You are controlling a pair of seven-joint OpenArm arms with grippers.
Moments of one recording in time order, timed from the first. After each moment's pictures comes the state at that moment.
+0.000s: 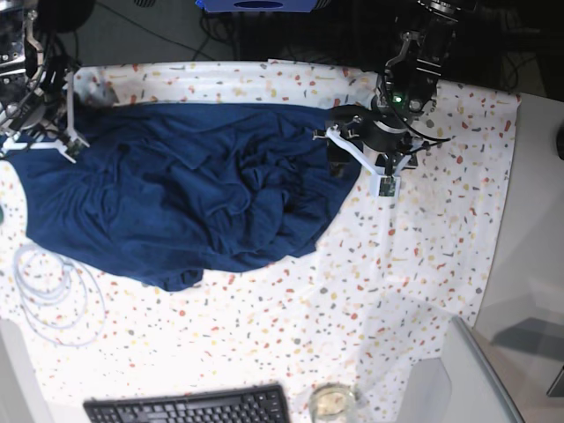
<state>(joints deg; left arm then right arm) 15.6 -12.7 11.3 86.0 -15.6 7.8 22.7 -19.4 20.1 7.7 95.8 -11.5 40.5 -59.0</state>
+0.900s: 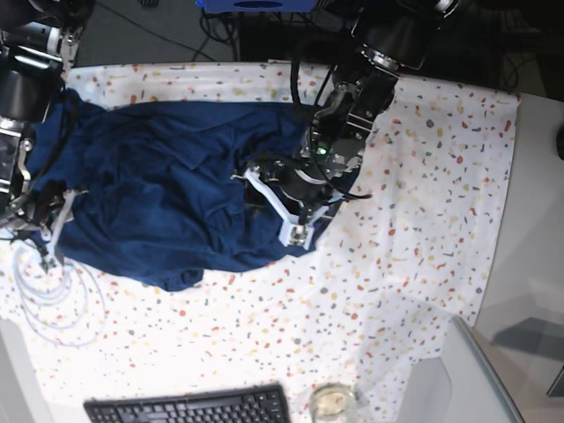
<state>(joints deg) -0.4 -3.4 24.4 73.0 -15.6 7.7 22.6 10.3 12.5 21.2 69.1 -11.8 40.3 -51.7</state>
